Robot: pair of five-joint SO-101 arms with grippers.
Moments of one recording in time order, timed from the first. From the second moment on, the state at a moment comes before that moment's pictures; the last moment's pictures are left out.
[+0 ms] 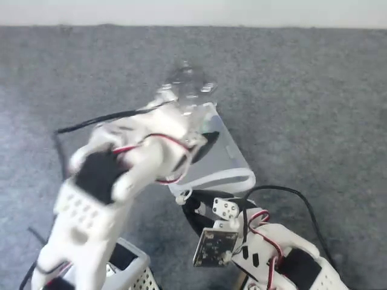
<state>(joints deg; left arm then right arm) 25.4 -37.3 10.9 82.4 -5.8 -54.4 -103.1 74.5 61.4 35.0</state>
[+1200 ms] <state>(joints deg) 26.2 -47.8 13.0 94.1 -11.0 -31.6 -103.2 67.3 58.2 28.4</state>
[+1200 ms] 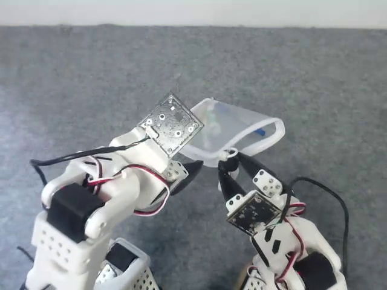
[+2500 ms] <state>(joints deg) 27.7 -71.2 51.3 70.4 -10.1 -38.8 -103.1 64.7 53.7 35.6</state>
